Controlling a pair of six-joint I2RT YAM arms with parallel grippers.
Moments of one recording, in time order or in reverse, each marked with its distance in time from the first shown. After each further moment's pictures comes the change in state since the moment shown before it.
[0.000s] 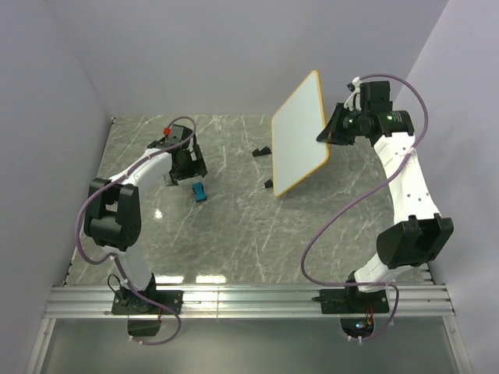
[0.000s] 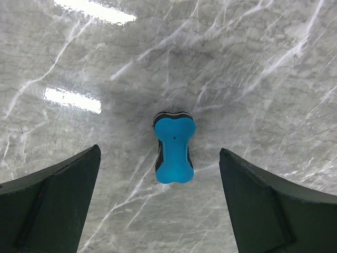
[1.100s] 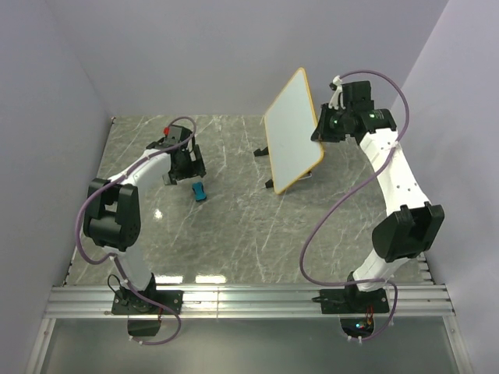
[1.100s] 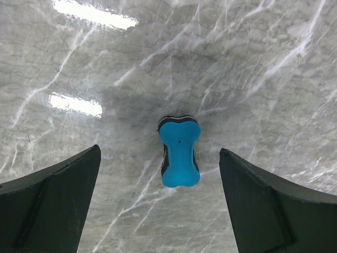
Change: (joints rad) left arm 0.011 0.000 -0.016 0.028 0.007 0.047; right arm 0.083 0.066 -0.017 0.066 0.133 -0.162
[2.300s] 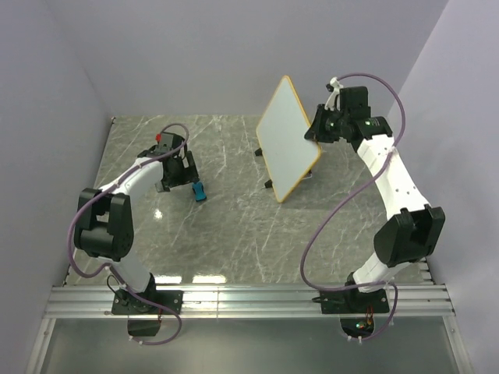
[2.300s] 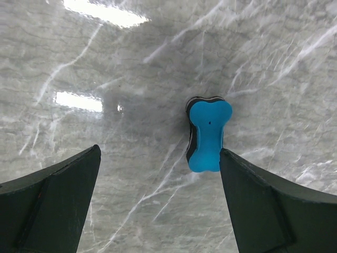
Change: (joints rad) left arm 0.035 -0.096 -0.128 0.027 0.002 0.024; right arm 0.029 -0.017 -0.079 0.135 -0.047 0.021
